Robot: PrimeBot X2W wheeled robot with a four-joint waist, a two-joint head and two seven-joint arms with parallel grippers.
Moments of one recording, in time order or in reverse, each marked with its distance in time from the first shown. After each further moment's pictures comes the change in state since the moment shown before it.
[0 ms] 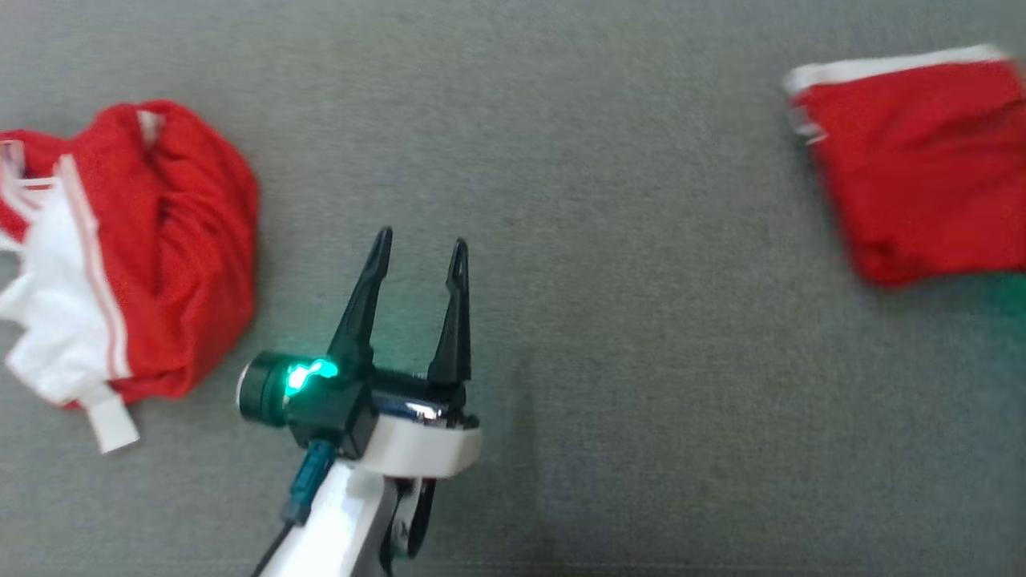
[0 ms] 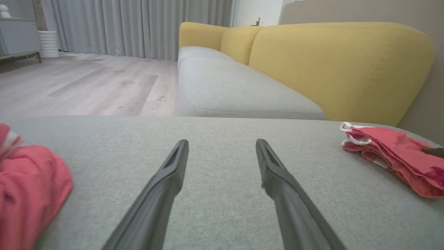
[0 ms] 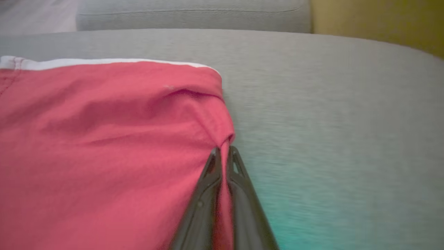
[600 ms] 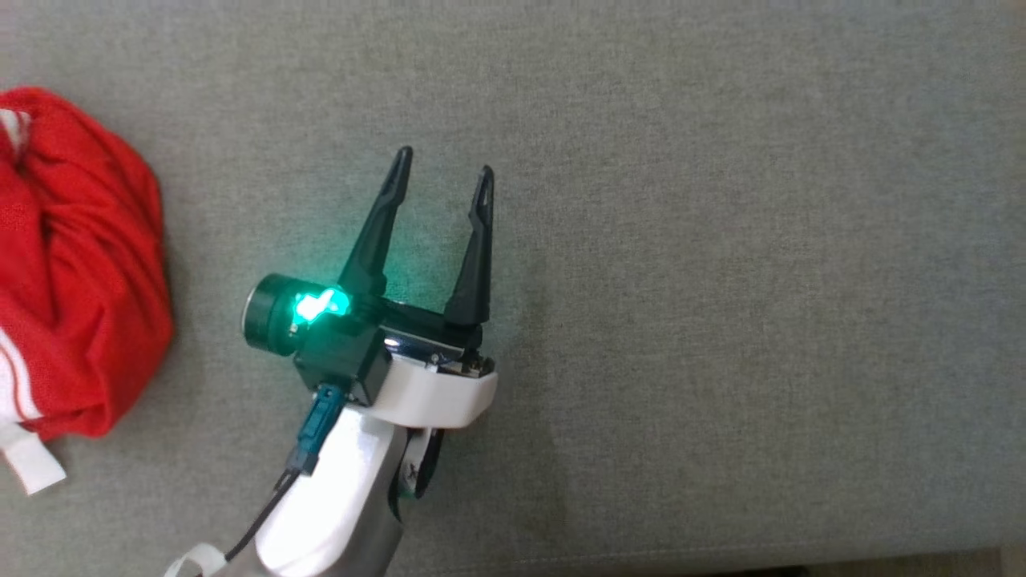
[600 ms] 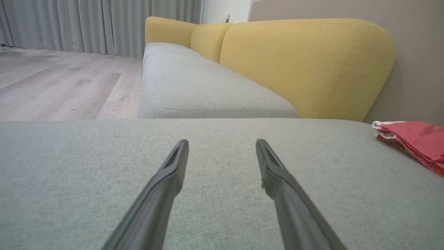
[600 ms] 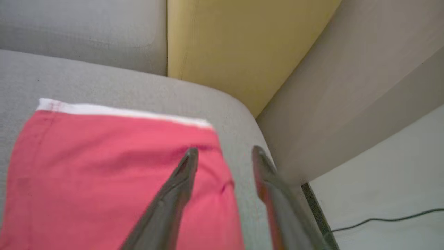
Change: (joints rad) left arm -0.153 -0.001 -0.033 0.009 0.011 -0.030 0.000; right arm -0.093 -0.214 -0.216 0.190 -0.162 0.000 -0.138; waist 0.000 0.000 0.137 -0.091
